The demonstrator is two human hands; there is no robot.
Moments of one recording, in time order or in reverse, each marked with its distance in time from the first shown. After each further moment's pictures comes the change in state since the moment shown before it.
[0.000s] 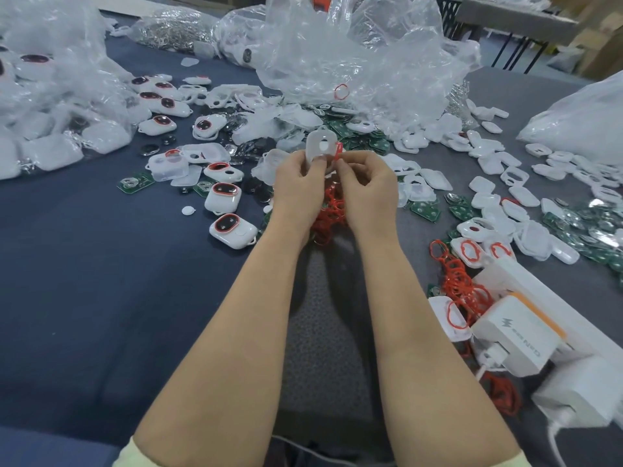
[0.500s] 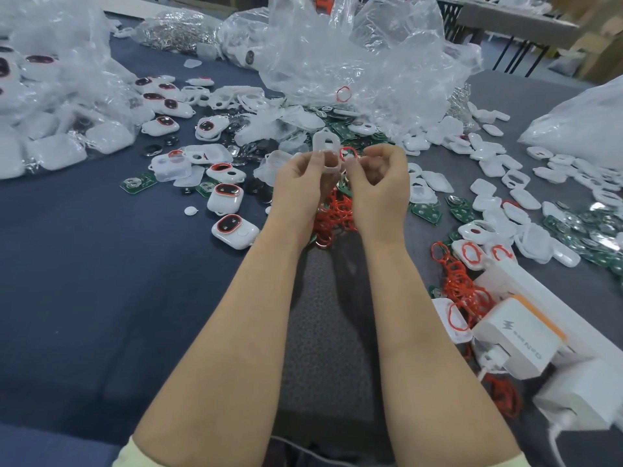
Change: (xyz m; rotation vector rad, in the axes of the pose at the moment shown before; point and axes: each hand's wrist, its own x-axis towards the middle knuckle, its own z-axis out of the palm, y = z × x) left_hand 0.000 0.002 0.002 -0.351 -0.080 -0.150; right_hand 0.002 0.000 -0.006 0.040 0.108 -0.051
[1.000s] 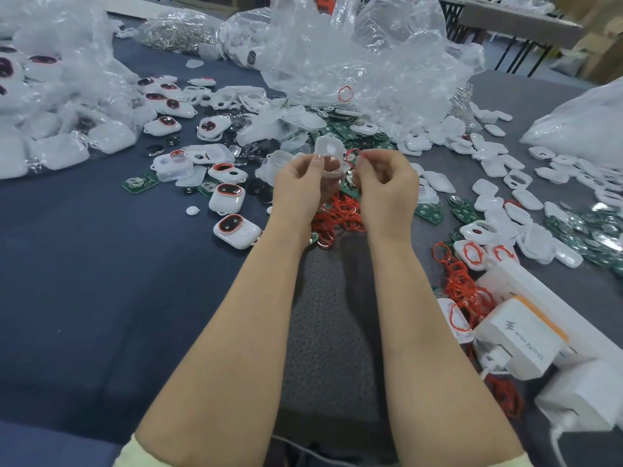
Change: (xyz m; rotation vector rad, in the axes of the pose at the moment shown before) left_hand 0.004 -0.003 -0.003 0.040 0.029 -0.022; right_hand 0.005 0.003 -0.002 0.011 0.010 0.059
